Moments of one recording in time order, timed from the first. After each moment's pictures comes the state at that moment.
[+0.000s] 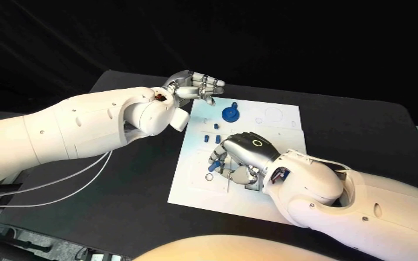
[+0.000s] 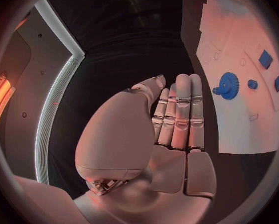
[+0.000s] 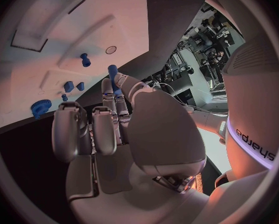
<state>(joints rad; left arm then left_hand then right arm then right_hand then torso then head) 1.18 -0.87 0.01 1.52 -0.16 -0.24 0.19 1.49 -0.17 0.42 0.13 0.16 0.98 0.21 0.13 0.07 1.04 0.13 0.25 0.10 1.12 0.05 0.94 0.35 0.17 0.90 0.14 0.93 0.50 1.07 -0.68 -0.11 1.84 -1.73 -0.33 -0.25 1.44 -0.10 0.41 0.06 0.24 1.17 0.11 0.12 0.15 1.23 0.06 0.18 0.11 1.46 -0.02 1.39 1.25 0.06 1.46 0.08 1.33 1.31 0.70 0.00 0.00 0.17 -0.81</state>
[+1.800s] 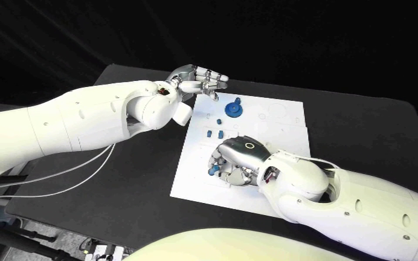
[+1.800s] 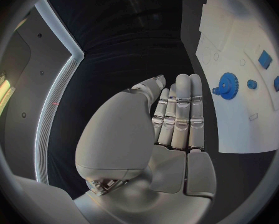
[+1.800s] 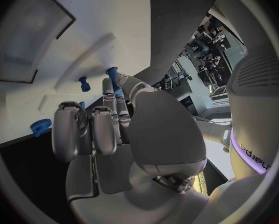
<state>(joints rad) 1.18 -0.87 0.01 1.52 -0.16 -0.24 0.18 1.49 -0.16 0.42 0.12 0.16 0.98 0.21 0.13 0.07 1.04 0.13 0.25 0.10 1.12 0.05 0.94 0.35 0.17 0.90 0.14 0.93 0.50 1.04 -0.61 -0.12 1.76 -1.75 -0.25 -0.24 1.42 -0.12 0.42 0.05 0.24 1.16 0.12 0.13 0.17 1.24 0.05 0.18 0.12 1.46 -0.02 1.39 1.24 0.06 1.46 0.08 1.33 1.31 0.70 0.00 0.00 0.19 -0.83</state>
